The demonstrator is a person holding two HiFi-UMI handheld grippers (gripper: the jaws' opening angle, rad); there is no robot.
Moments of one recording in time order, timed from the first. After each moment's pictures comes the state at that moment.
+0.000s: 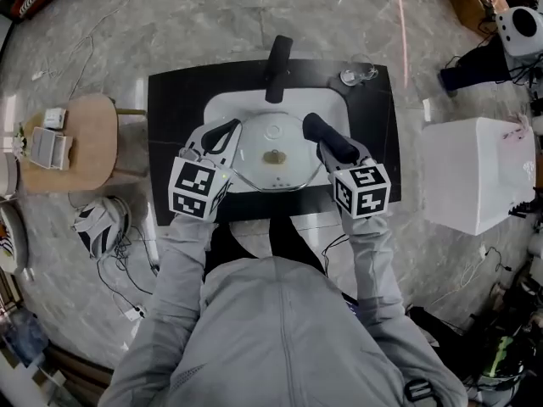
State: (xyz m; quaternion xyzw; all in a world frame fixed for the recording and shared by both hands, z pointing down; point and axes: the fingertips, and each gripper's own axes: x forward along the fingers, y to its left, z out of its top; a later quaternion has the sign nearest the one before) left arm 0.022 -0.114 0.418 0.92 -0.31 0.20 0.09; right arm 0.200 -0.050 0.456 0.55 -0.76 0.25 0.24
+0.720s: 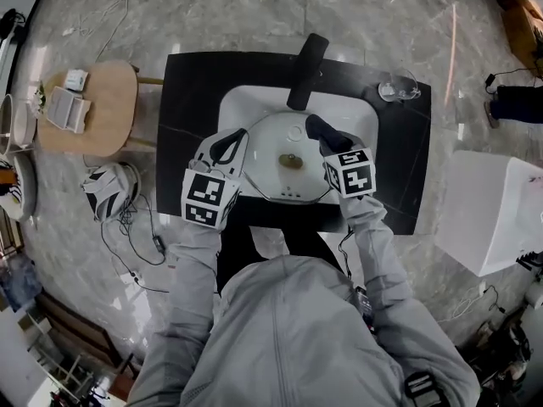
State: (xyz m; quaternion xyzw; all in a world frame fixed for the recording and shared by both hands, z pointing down) left arm 0.002 -0.118 0.490 0.87 -0.41 0.24 0.14; right arm 0.183 -0.109 0.591 0.44 -0.78 0.29 0.34
